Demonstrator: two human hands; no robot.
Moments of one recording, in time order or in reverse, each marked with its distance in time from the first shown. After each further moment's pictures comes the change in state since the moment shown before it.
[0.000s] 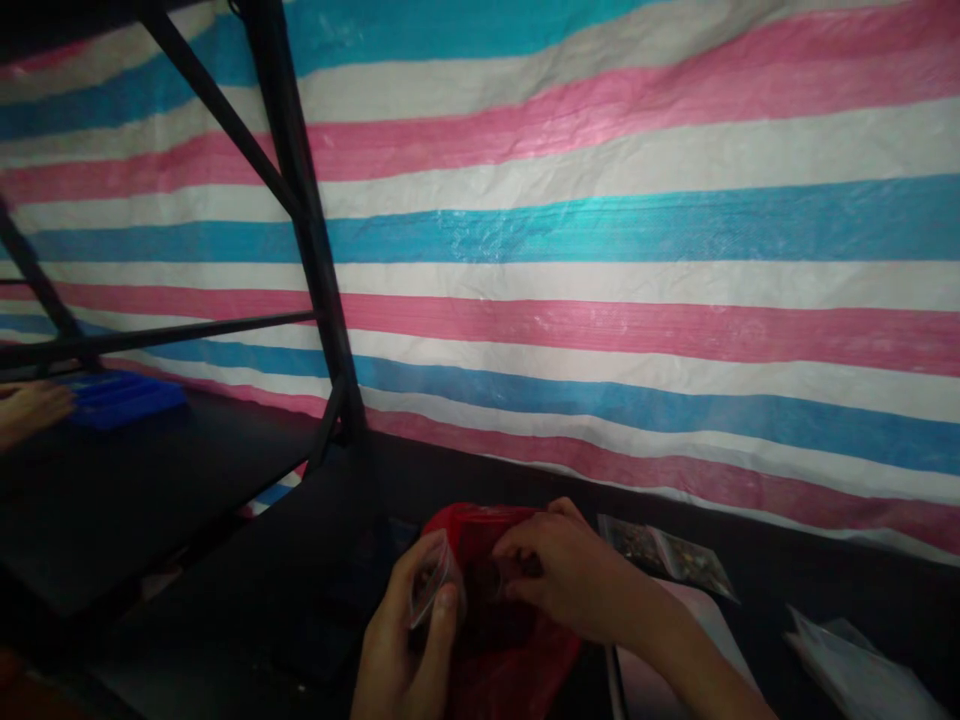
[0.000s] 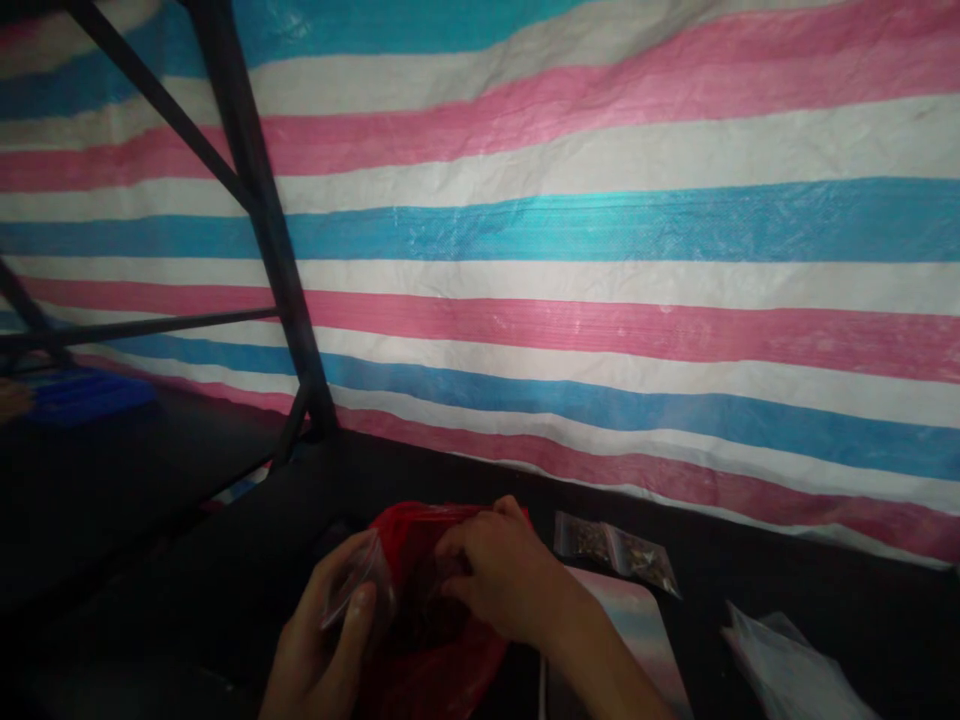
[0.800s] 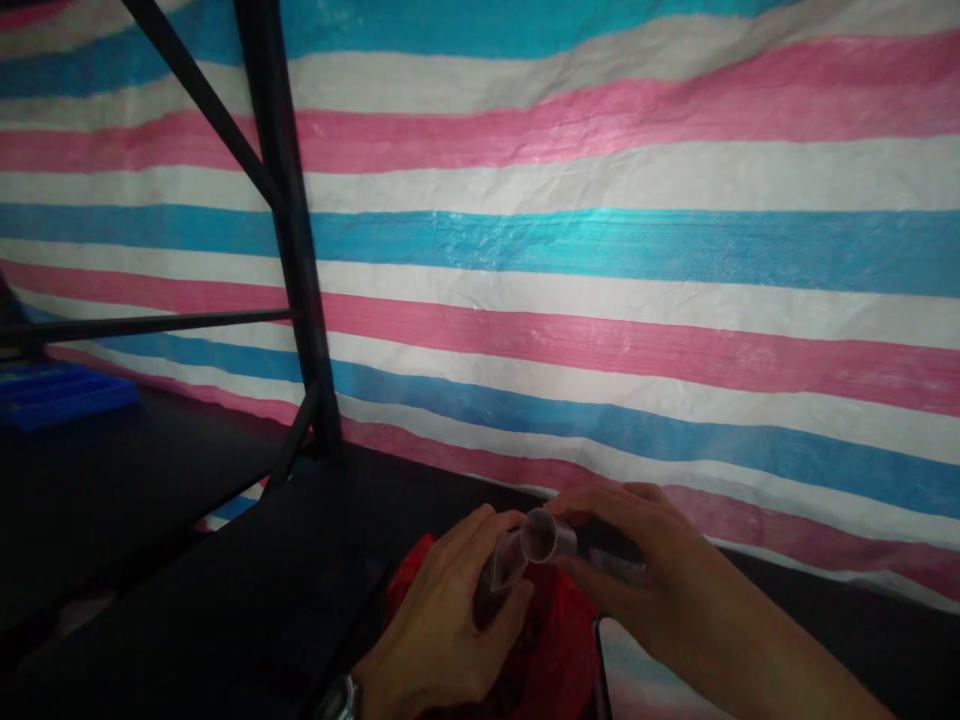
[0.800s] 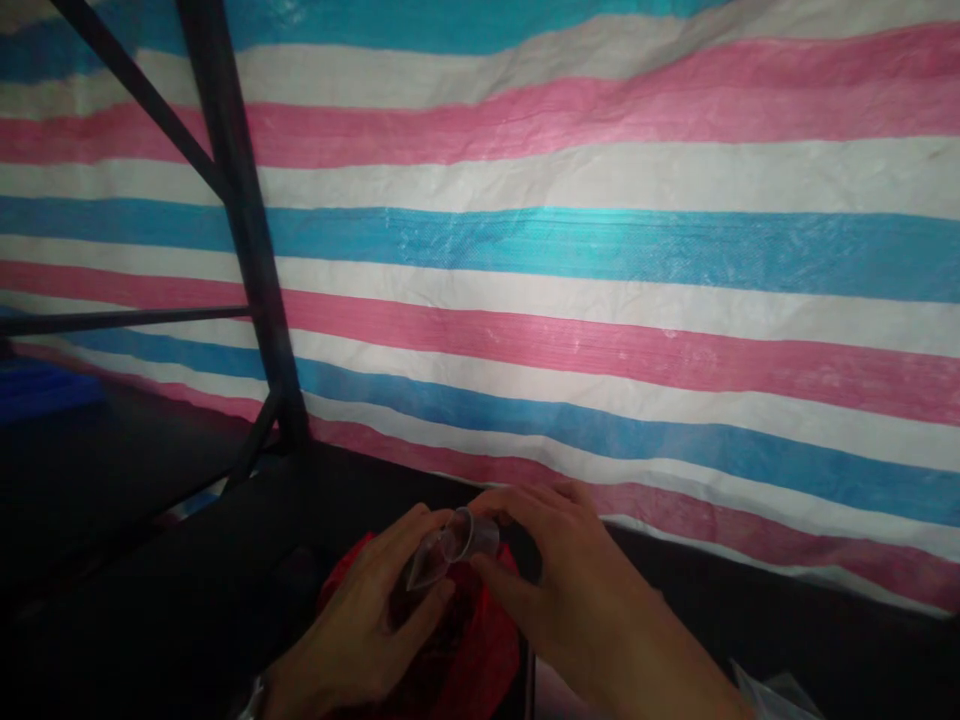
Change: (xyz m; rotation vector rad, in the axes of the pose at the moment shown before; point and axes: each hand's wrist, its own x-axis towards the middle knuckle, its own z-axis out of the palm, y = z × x) left_hand 0.069 0.039 0.043 0.282 -0.313 0.507; right_hand -0.021 0.011 -0.063 0.095 0.401 0.068
